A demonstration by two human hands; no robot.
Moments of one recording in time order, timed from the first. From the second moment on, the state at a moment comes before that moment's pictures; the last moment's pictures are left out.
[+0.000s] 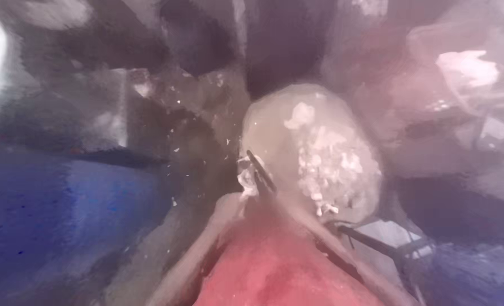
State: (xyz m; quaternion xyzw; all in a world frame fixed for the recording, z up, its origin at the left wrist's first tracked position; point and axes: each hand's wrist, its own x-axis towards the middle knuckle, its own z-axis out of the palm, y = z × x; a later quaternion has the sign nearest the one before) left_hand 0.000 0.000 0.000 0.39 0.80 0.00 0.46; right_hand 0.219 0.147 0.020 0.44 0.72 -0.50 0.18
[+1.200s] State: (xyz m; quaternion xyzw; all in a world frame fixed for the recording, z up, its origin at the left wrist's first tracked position) left_hand -0.031 0.098 0.036 0.22 0.61 0.54 0.54; right_hand 0.345 0.143 -0.013 0.53 0.62 -0.57 0.01
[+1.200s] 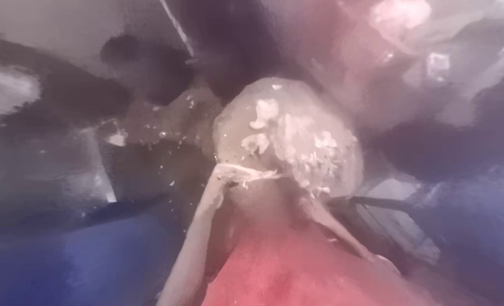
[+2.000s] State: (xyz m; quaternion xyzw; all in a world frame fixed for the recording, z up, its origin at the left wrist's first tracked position) left_hand -0.039 0.002 -0.034 0.22 0.76 0.34 0.51; right_hand 0.204 0.148 0.026 0.47 0.78 -0.40 0.14
